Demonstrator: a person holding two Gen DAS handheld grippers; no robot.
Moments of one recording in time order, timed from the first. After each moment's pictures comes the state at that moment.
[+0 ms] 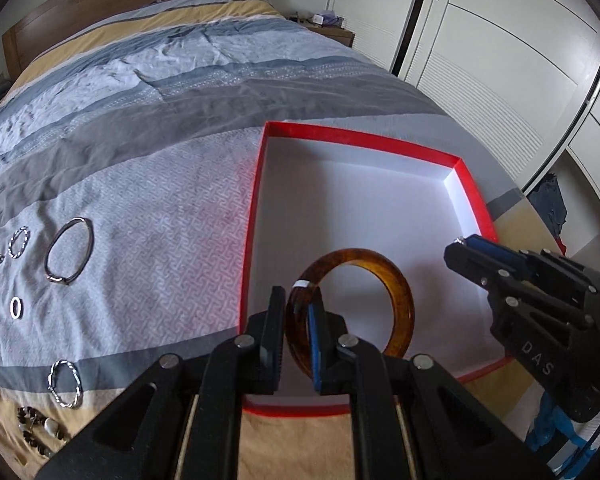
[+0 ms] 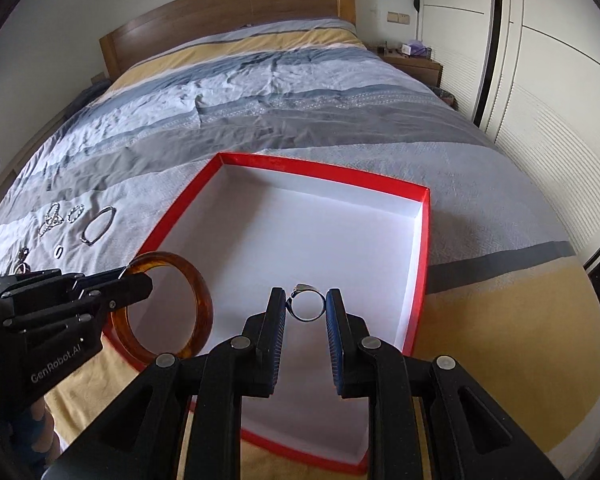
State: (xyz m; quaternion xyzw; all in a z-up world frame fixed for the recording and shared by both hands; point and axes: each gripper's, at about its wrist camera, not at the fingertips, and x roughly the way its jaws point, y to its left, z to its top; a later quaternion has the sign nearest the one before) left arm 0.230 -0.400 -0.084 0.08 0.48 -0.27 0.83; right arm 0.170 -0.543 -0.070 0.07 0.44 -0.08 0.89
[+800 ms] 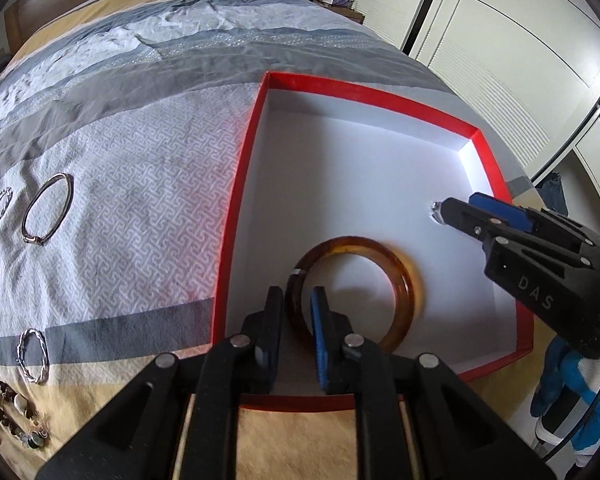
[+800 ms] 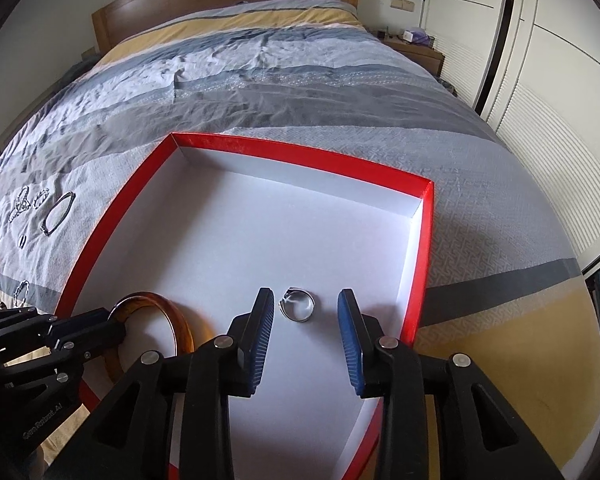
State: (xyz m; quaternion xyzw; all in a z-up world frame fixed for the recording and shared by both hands) left arm 0.223 -0.396 -0.107 0.06 0.51 -0.27 0.82; right arm 0.200 -0.562 -0.094 0.04 0.47 -0.09 0.88
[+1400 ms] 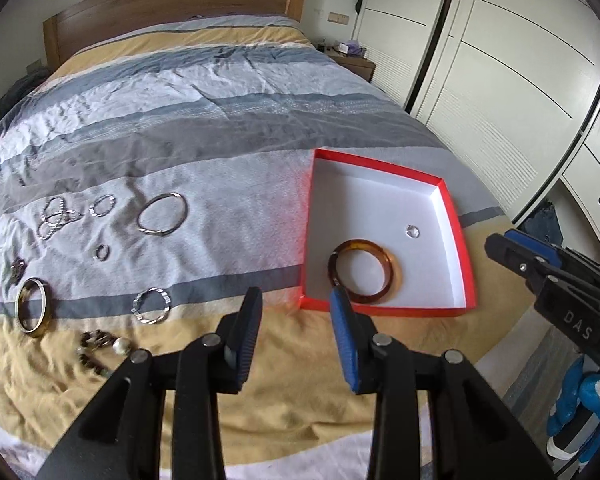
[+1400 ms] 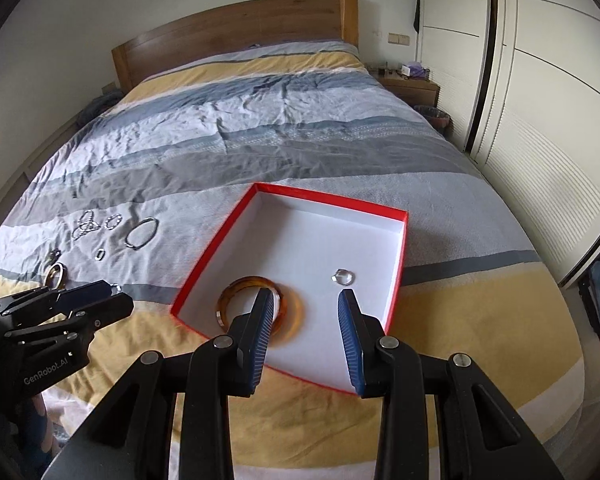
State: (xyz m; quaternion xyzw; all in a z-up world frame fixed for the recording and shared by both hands) left arm 0.157 -0.297 -0.003 0.04 0.45 -0.23 0.86; right arm 0.107 -0.503 0.010 0.06 0.41 -0.08 0.91
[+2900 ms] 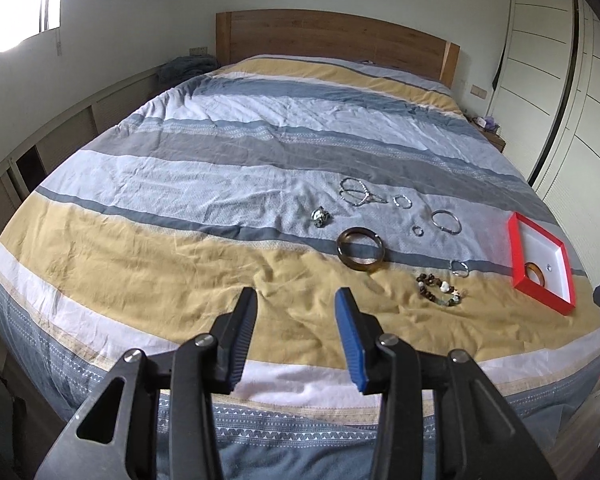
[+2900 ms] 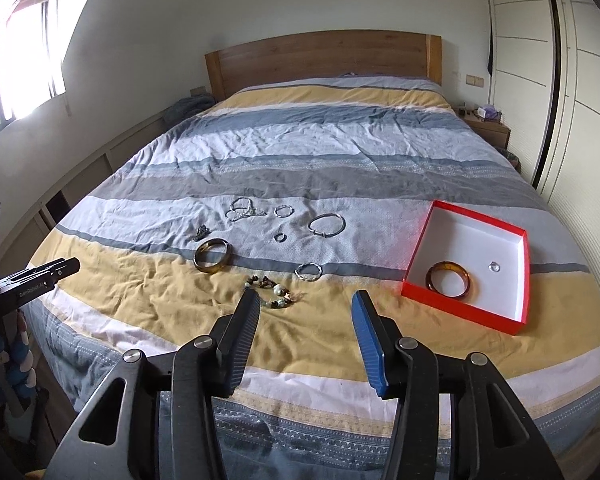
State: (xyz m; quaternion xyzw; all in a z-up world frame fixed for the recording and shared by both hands) left arm 0.084 0.067 0.035 -0.03 0.40 -0.02 0.92; right arm 0.026 -0.277 0.060 0.05 0.37 0.04 0.93
